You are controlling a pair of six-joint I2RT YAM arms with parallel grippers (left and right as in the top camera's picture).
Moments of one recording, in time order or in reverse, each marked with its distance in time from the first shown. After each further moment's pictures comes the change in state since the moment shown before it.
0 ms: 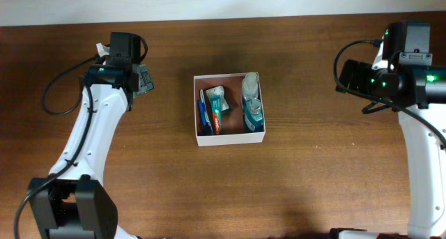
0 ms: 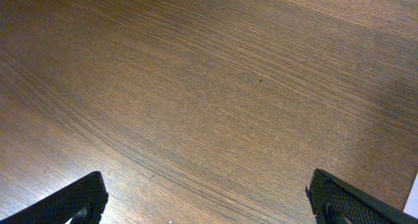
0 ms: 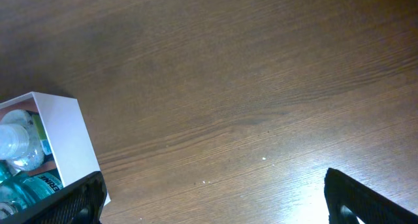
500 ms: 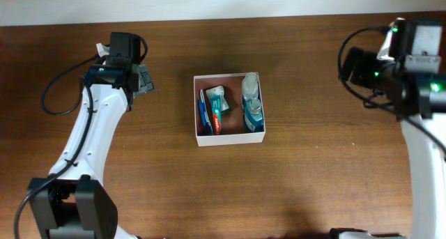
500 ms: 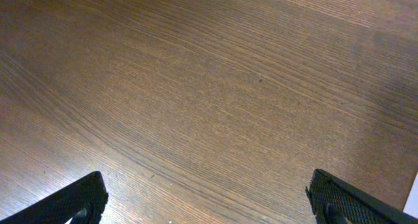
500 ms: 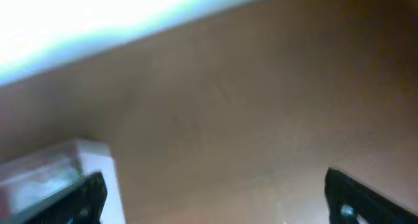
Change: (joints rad) left arm 0.000 0.000 0.000 0.000 0.000 0.000; right arm 0.004 -0.075 -0.041 0.213 -0.018 0.001
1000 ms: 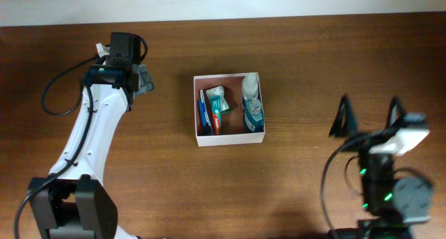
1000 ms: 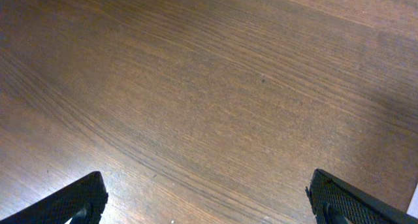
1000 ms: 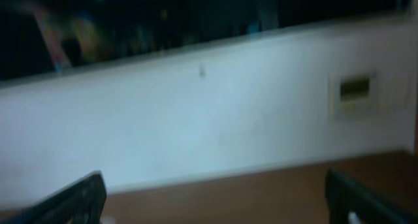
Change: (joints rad) left arm 0.000 0.000 0.000 -0.003 -0.007 0.000; right arm 0.097 -0.990 -1.130 1.079 -0.035 -0.069
